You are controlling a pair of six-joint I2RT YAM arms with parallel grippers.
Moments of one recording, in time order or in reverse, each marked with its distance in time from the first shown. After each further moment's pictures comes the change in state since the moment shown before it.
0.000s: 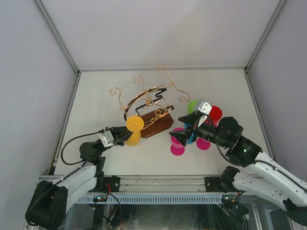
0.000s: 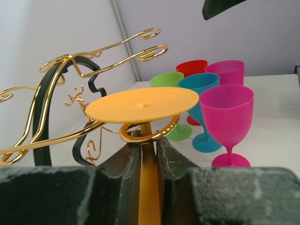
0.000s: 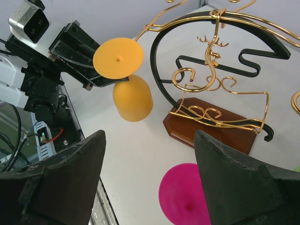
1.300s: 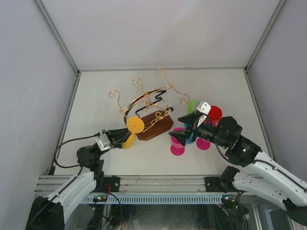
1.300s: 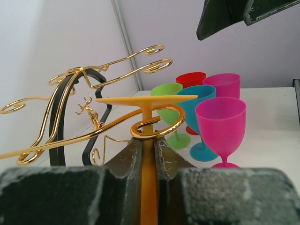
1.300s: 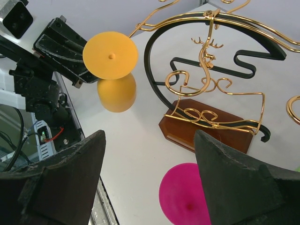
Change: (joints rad) left arm -0.017 -0.220 -0.018 -0.138 -0.040 -0.034; right arm 0.000 0.008 0.000 0.001 -0.003 0.000
